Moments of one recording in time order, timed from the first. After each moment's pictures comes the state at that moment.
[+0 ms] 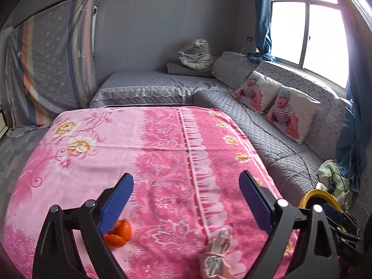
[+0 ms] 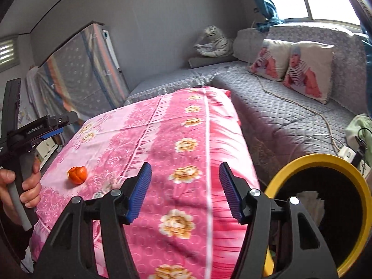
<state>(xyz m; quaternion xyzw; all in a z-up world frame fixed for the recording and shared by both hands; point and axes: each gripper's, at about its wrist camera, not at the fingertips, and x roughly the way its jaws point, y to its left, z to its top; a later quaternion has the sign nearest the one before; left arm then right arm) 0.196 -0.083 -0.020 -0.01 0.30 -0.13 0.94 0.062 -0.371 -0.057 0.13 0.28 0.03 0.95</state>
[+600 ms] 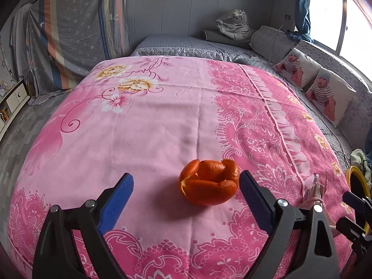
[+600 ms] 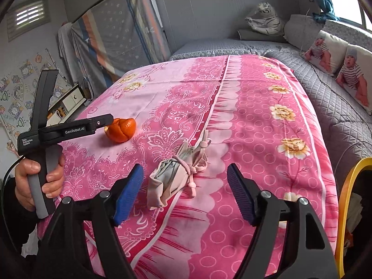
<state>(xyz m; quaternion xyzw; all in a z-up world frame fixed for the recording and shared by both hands) 0.207 0.023 -0.109 -0.02 0.40 -0.06 0.91 0.092 -0.242 -0.094 0.06 0.36 0.15 0.92</state>
